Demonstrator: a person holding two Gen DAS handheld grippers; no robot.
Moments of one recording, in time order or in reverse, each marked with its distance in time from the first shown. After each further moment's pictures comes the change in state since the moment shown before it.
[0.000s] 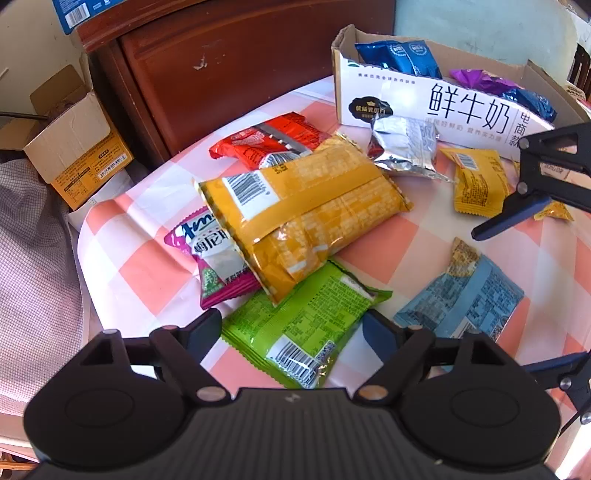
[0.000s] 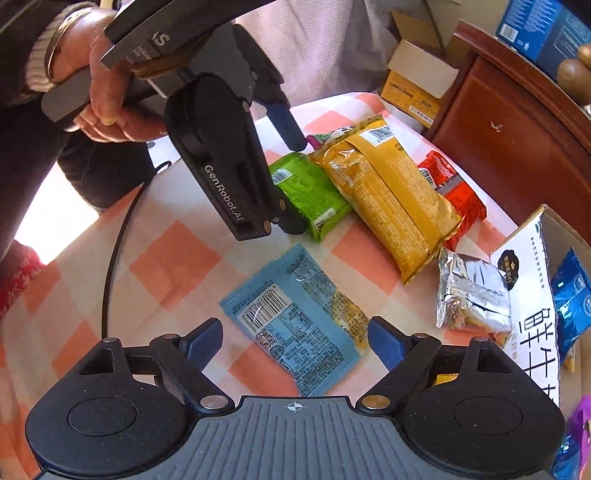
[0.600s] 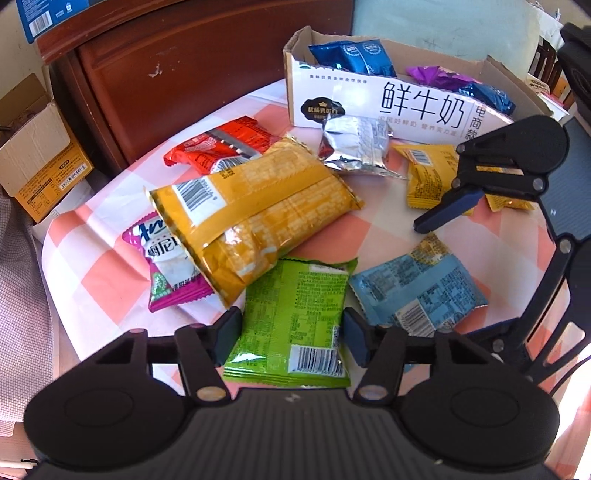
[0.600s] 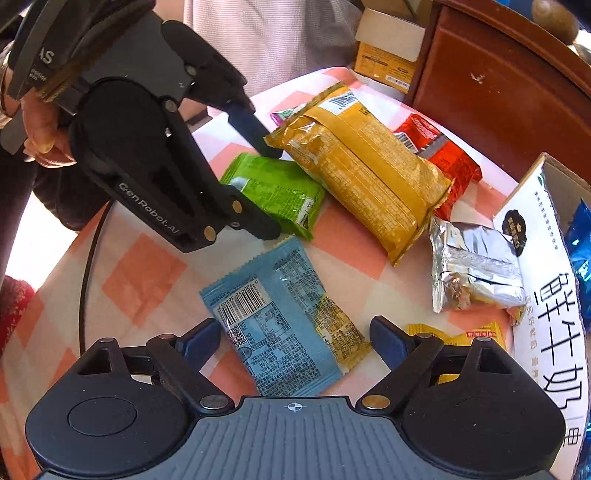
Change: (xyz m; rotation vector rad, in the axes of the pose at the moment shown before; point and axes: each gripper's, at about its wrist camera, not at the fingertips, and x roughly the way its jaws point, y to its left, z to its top) left arm -0.005 -0.010 -0.003 0.060 -0.006 -0.132; right arm 0.013 -0.029 -0.007 0.241 0.013 0.025
